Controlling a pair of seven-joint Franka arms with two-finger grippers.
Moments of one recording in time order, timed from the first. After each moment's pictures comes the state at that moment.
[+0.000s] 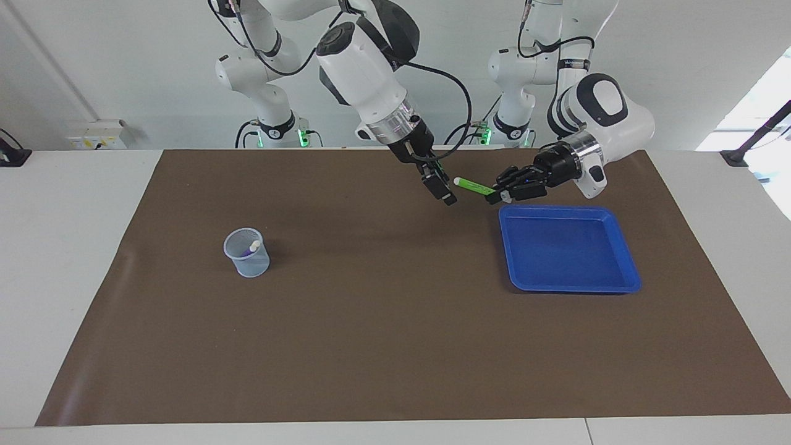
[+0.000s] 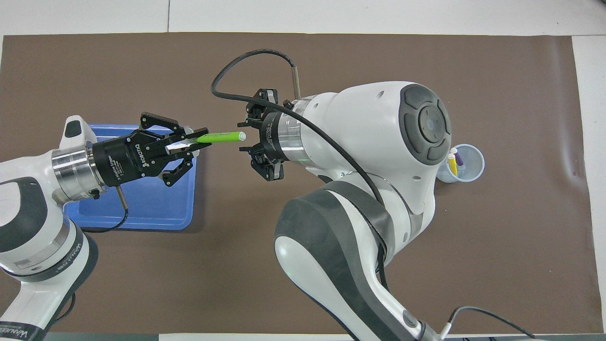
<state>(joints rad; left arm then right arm) -0.10 -0.12 -0.06 -2.25 -1.57 2.06 -0.49 0.53 0.25 0.06 -1.55 0.41 2.23 1.82</state>
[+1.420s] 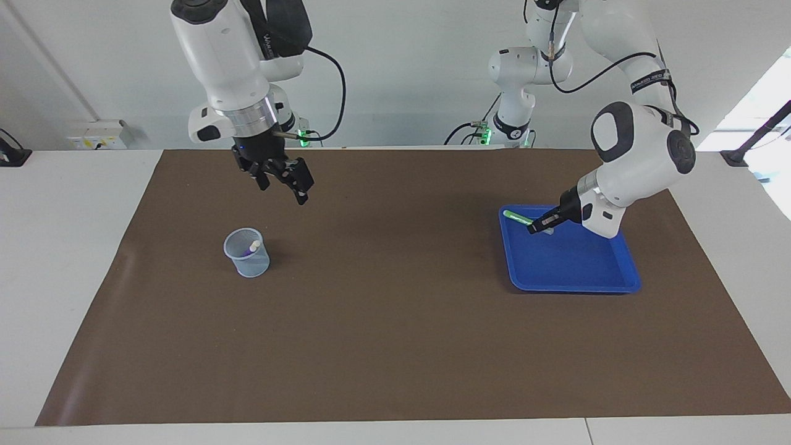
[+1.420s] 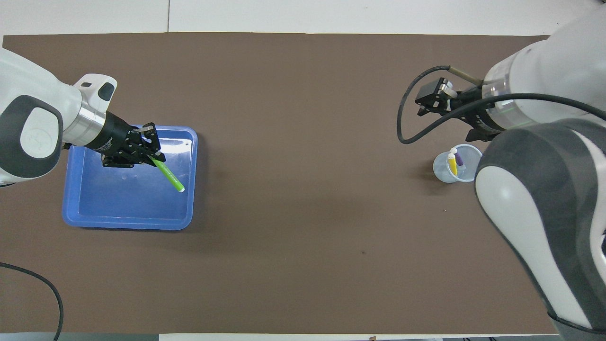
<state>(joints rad) -0.06 0.21 -0.05 -1.79 -0.27 1.77 -0.38 0.17 0.08 0.05 -1.55 0.03 1.71 0.68</state>
